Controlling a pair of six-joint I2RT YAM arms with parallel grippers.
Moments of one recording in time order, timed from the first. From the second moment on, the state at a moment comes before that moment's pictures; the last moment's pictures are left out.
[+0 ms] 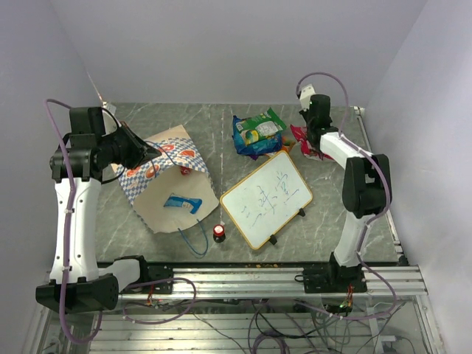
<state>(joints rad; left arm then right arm) 0.06 1.13 1.46 -1.04 0.47 -0.73 0.15 1.93 1.41 0.13 0.37 -0.54</state>
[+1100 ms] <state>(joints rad) 0.06 1.14 1.45 -1.04 0.50 -0.69 0.19 1.81 1.36 -0.03 0.18 -0.15</state>
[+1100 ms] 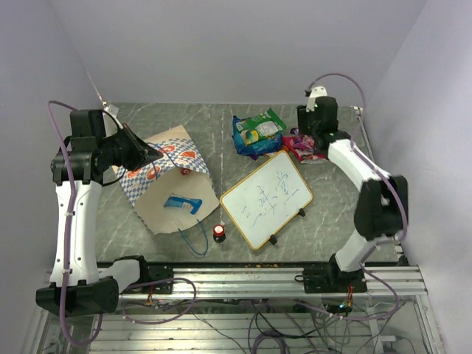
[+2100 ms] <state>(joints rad) 0.06 1.08 1.36 -0.98 0.59 -0.72 1.07 1.39 1.13 0.09 -0.05 0.10</state>
